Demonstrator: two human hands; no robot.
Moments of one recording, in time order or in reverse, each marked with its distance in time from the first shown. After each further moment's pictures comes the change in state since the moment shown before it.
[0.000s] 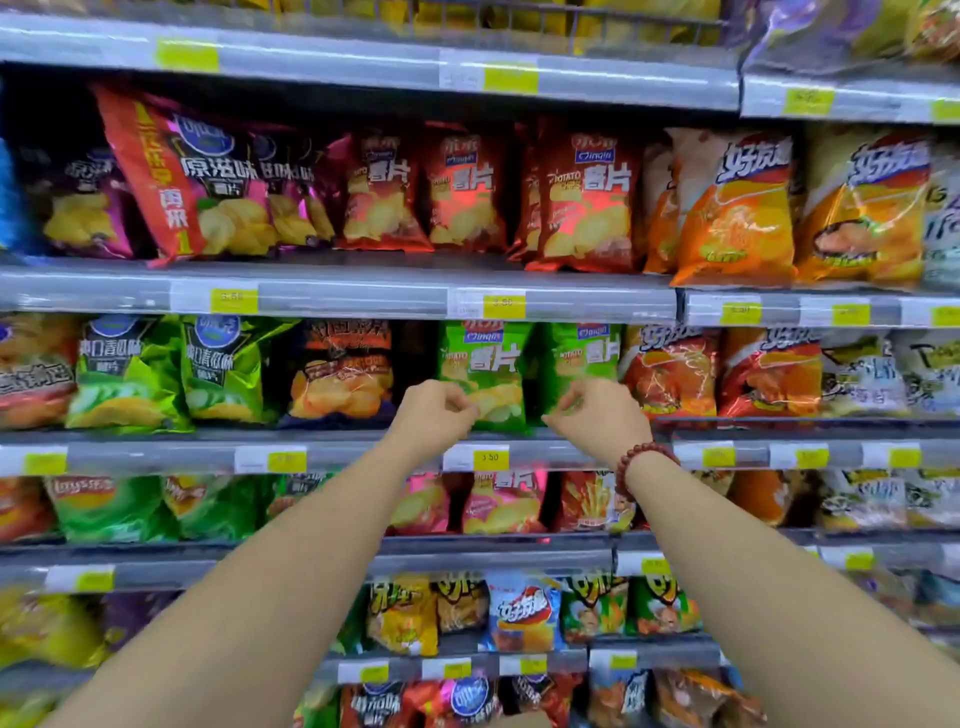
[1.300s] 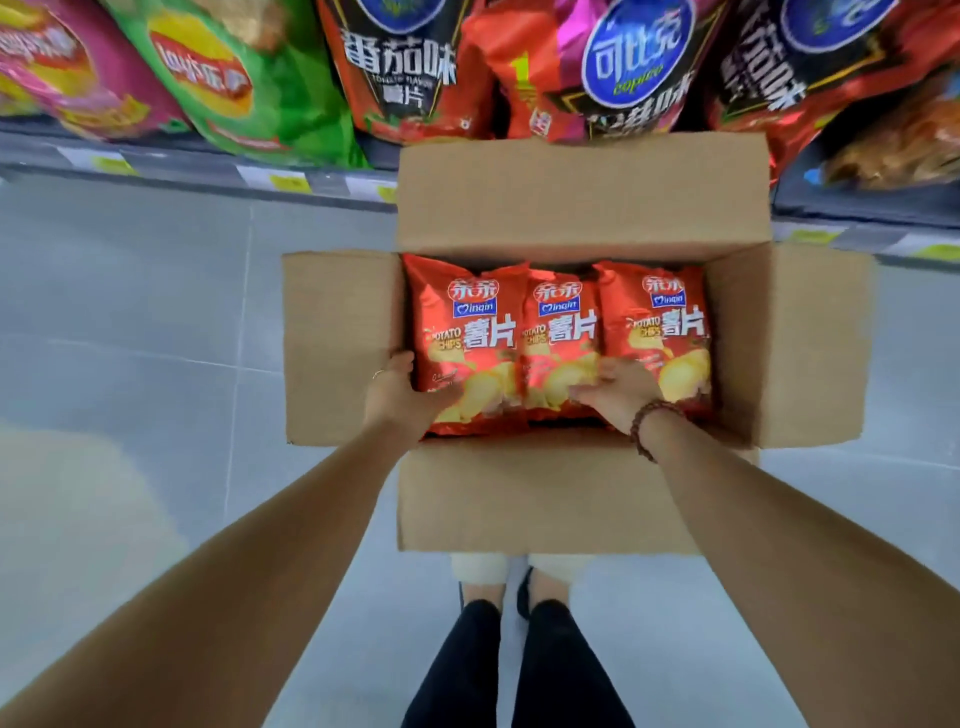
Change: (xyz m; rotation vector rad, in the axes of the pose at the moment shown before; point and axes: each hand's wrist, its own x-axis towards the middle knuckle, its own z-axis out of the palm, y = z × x) left_hand -0.363 -0.557 0.396 -0.071 -0.355 -1.252; right_hand -0.301 0.362 0.621 0.030 -1.108 0.668
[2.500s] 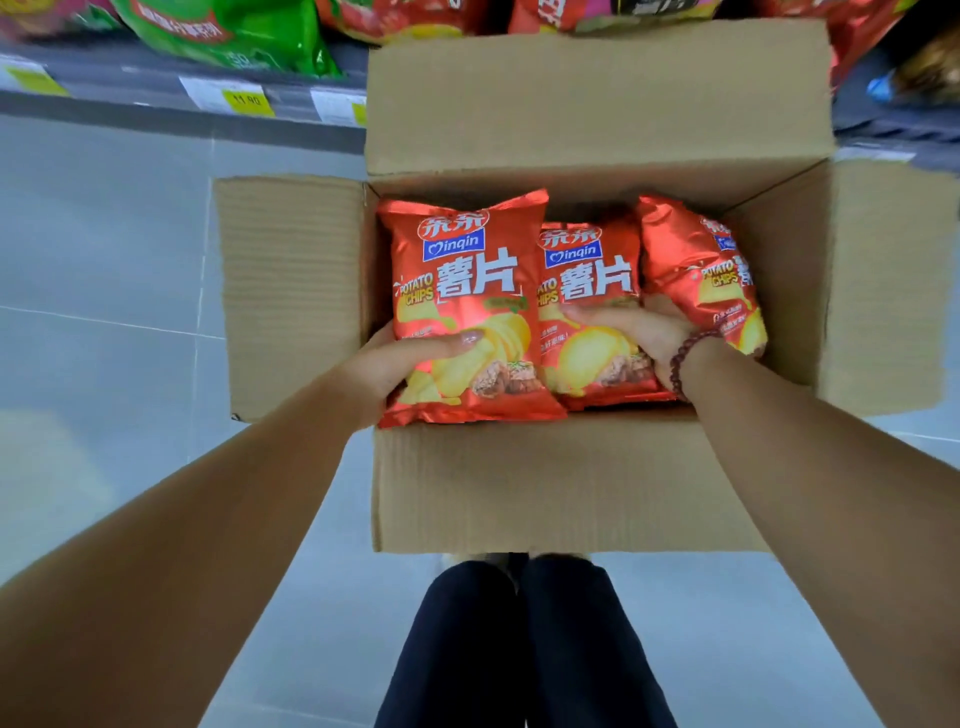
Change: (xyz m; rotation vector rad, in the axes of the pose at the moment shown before) left_hand 0.025 -0.024 0.018 -0.558 -0.434 -0.056; right_hand 0.064 0.030 0.014 0.589 -0.108 -0.005
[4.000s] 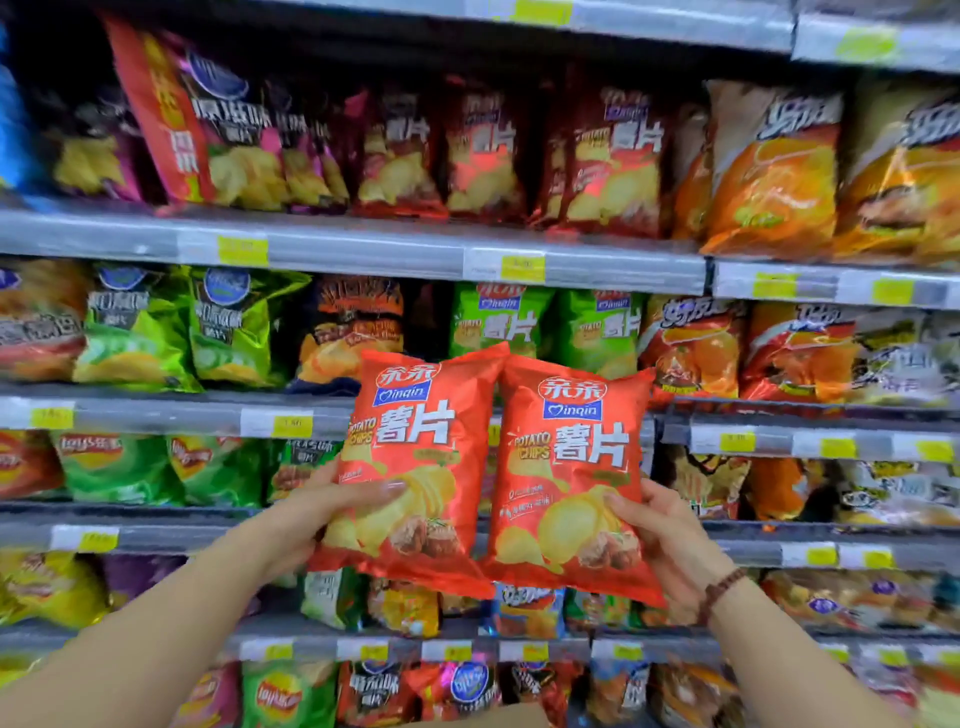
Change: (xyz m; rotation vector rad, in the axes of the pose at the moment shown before) left_hand -0.563 0.392 0.087 0.181 -0.216 0.866; right_hand -0.611 -0.332 -0.141 0.391 -0.174 -1.064
